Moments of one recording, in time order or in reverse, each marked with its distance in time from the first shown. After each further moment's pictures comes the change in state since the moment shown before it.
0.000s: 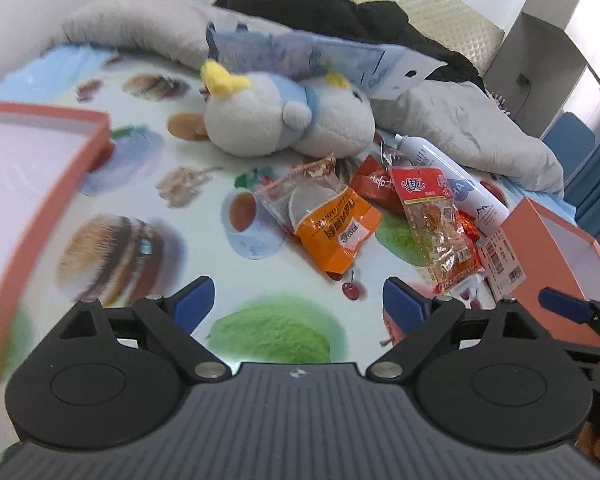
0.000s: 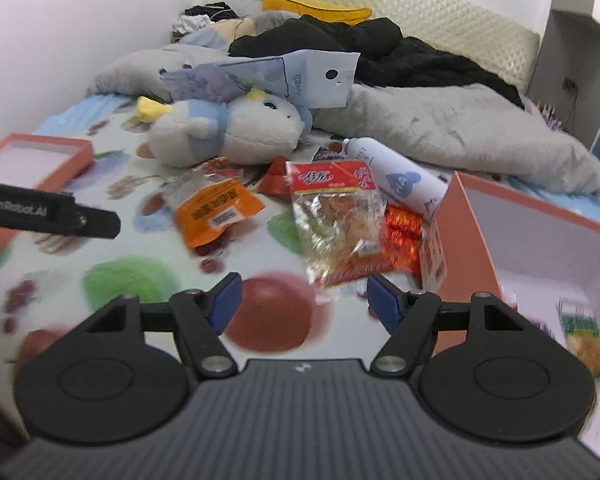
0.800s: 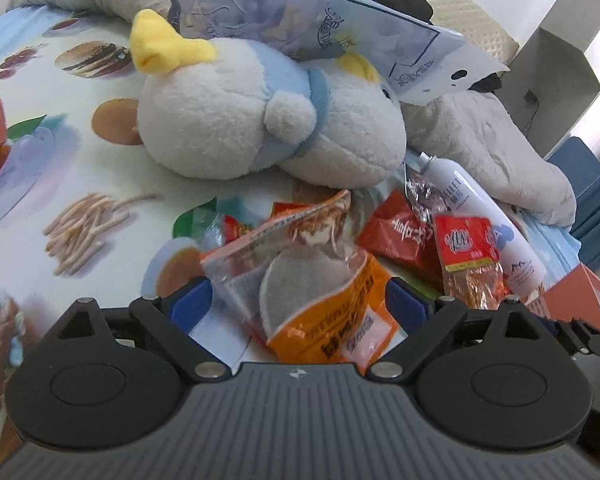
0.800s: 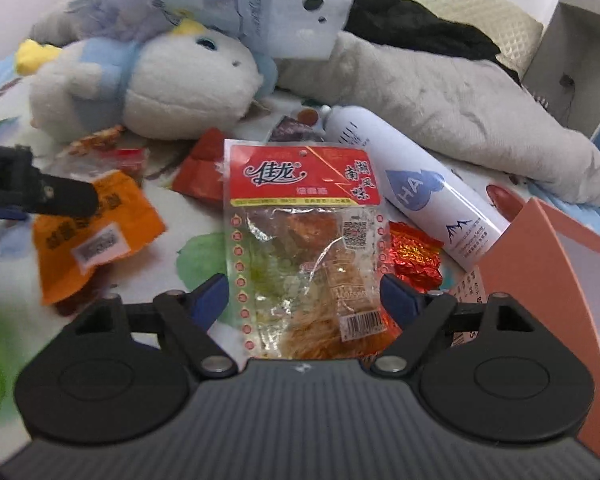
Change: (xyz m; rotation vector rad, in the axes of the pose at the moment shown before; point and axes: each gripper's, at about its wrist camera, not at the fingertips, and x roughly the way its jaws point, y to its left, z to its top) left arm 0.137 0.002 0.056 -0.082 0.013 -0.047; right arm 0.145 -0.021 0.031 -0.026 0.113 -0.090
